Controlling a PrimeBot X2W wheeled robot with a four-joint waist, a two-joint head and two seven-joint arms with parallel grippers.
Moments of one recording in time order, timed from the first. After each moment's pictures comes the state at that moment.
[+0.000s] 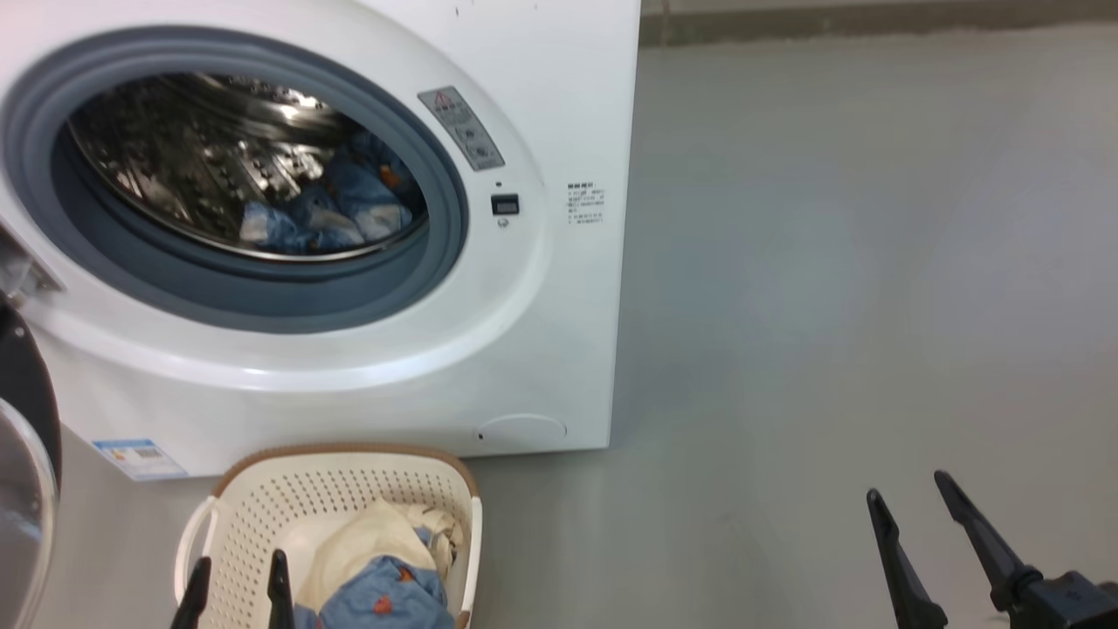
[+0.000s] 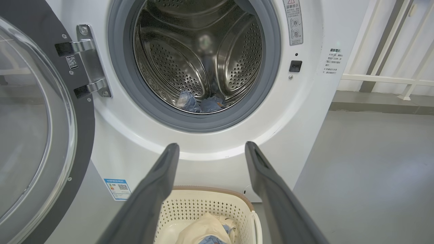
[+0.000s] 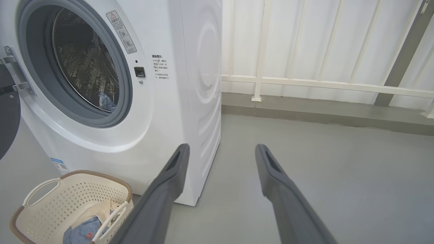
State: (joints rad) left arm 0.19 0.06 -0.04 -0.01 -0.19 0.00 -0.26; right arm 0.15 -0.16 -0.01 -0.06 0.16 0.12 -0.26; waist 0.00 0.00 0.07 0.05
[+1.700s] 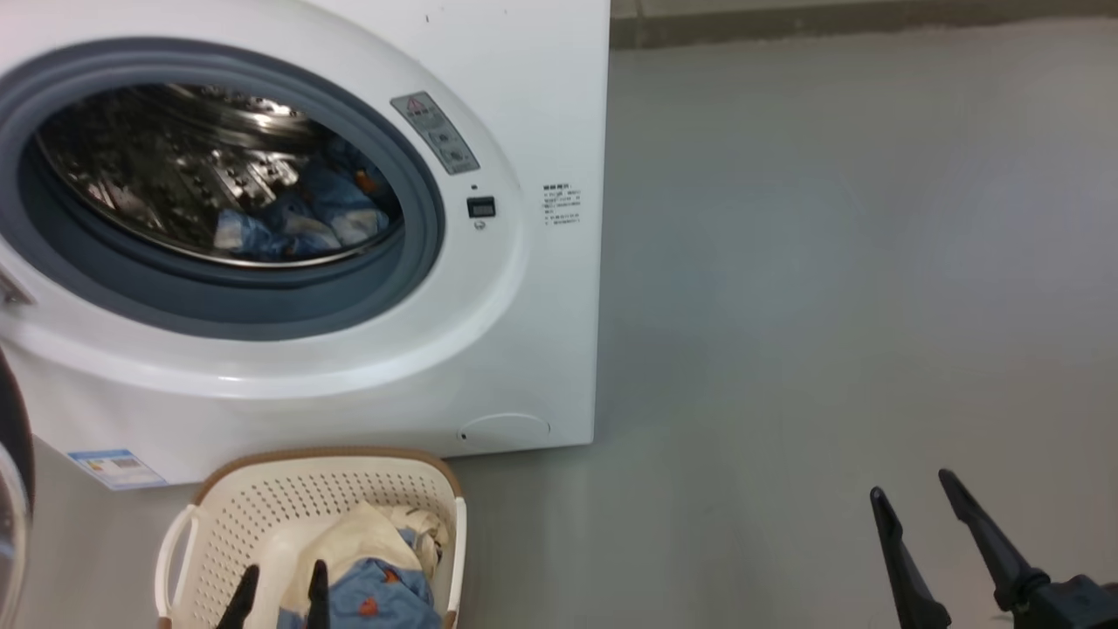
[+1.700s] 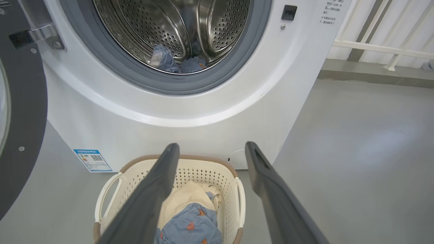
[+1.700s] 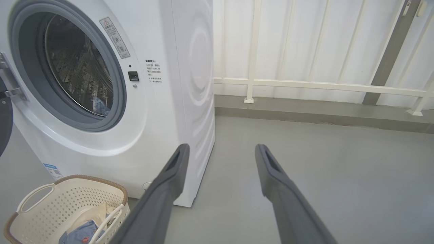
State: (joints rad) left arm 0.12 0.06 -0.08 0.19 -0.22 -0.05 -0.21; right arm 0.18 -0.14 -0.01 -0.09 0.15 0.12 -0.26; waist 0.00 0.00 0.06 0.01
